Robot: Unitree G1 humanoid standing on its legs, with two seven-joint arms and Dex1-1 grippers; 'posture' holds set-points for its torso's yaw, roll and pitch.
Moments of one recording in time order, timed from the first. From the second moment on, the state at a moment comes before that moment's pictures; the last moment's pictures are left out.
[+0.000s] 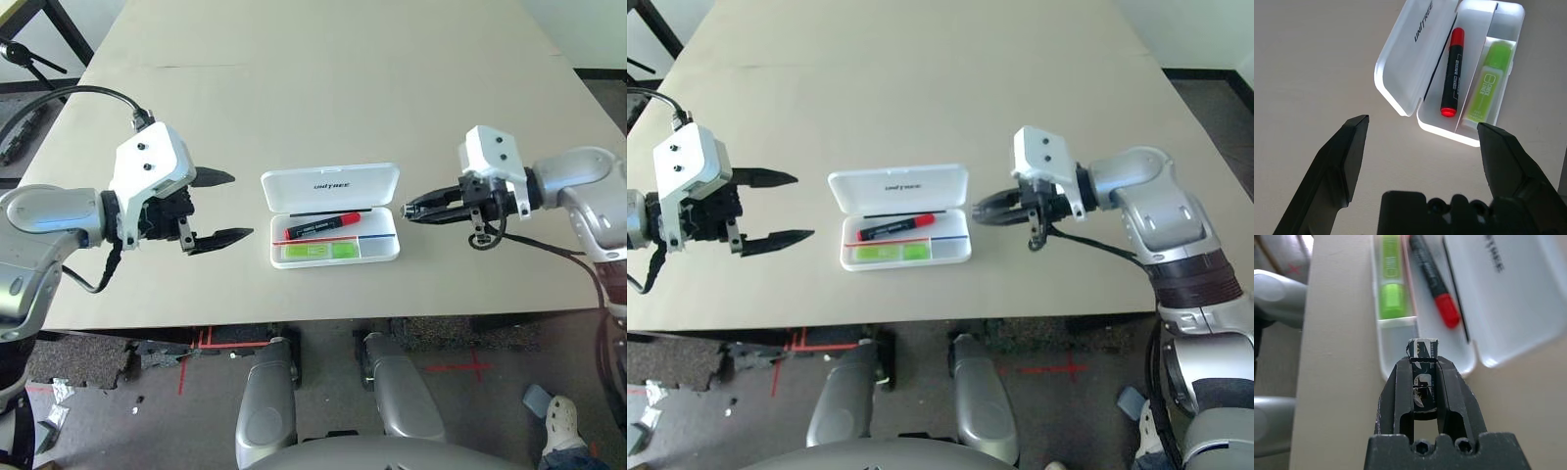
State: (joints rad) left arm -0.31 1.04 0.14 -0.41 -0.42 0.58 -1.05; right arm -0.64 -0.79 0.20 -0.01 0.24 0.36 1.40
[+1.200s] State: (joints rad) left arm -0.28 1.04 0.13 -0.37 -0.38 0.56 -1.01; right arm -0.63 -0.87 0.12 -0.03 0.40 0.69 1.40
